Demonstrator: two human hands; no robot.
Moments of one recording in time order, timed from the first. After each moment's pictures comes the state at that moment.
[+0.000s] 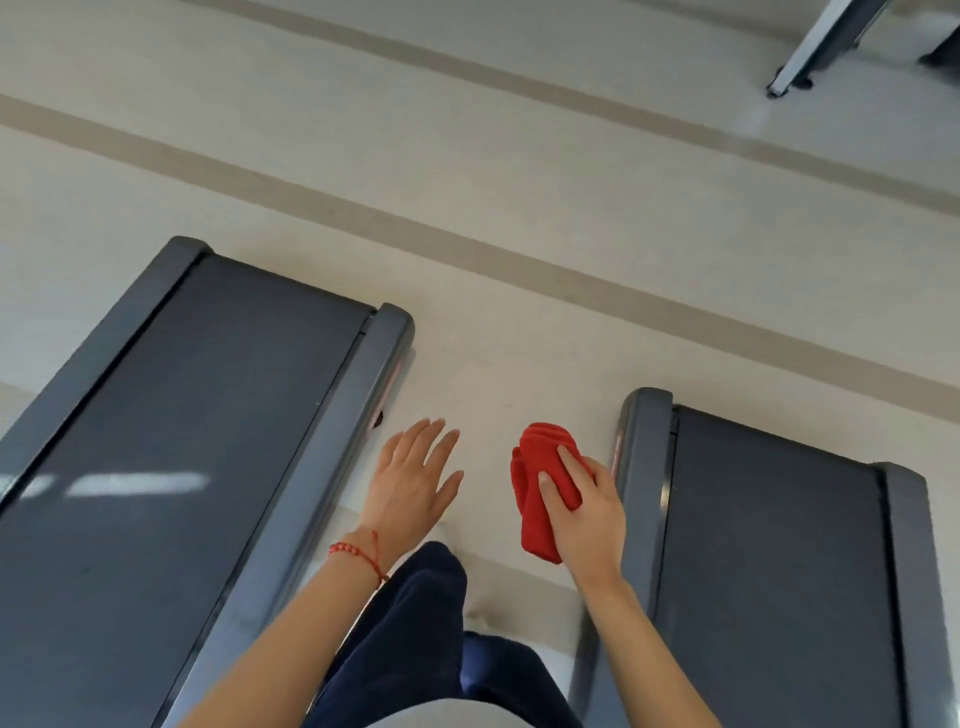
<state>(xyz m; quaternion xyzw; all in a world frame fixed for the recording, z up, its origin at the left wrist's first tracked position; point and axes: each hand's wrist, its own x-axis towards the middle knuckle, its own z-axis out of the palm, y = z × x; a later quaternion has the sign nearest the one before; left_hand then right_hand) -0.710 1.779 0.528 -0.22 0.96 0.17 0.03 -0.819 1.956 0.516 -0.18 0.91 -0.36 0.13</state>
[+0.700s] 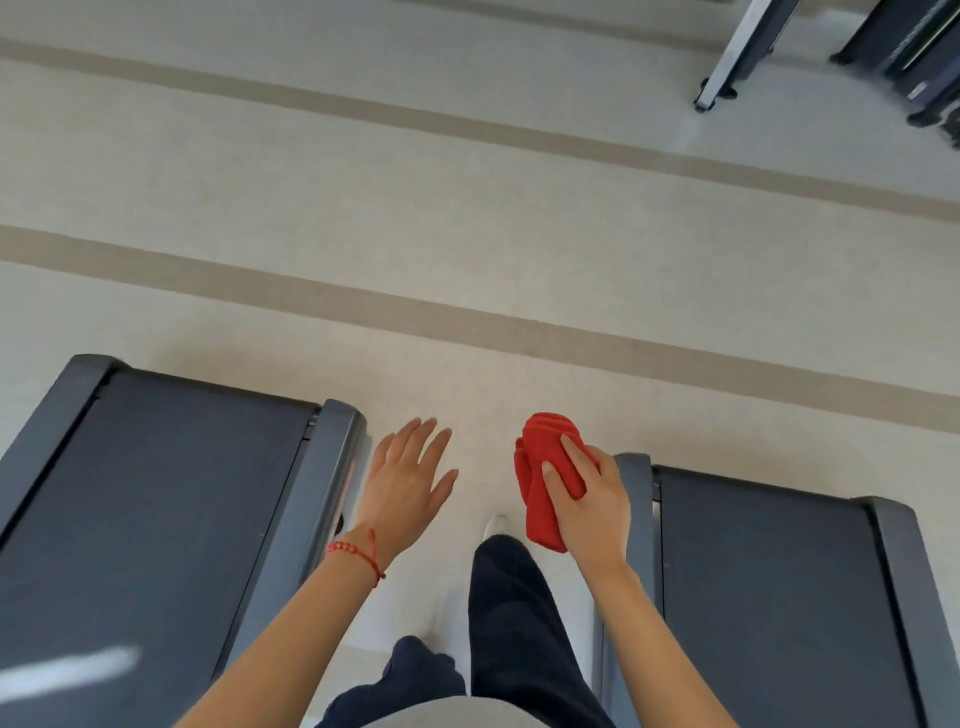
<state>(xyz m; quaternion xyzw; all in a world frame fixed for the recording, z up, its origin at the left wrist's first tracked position) -0.942 1.659 0.519 -0.17 0.97 0.17 0.06 -1.037 1.854 0.523 -0.12 0.92 -0.37 0.09</state>
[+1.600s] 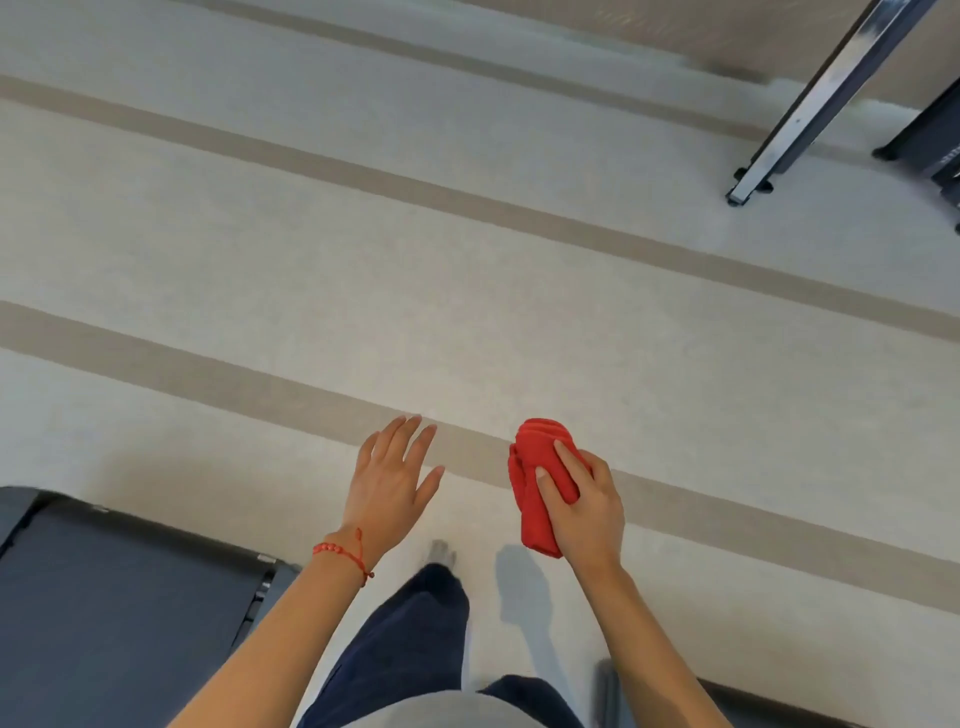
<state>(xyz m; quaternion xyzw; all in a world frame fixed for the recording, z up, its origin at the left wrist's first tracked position) -1.292 1.445 0.529 -0.21 0.96 0.18 0.01 -1.405 1.642 0.534 -0.17 0.91 -0.36 0.10</state>
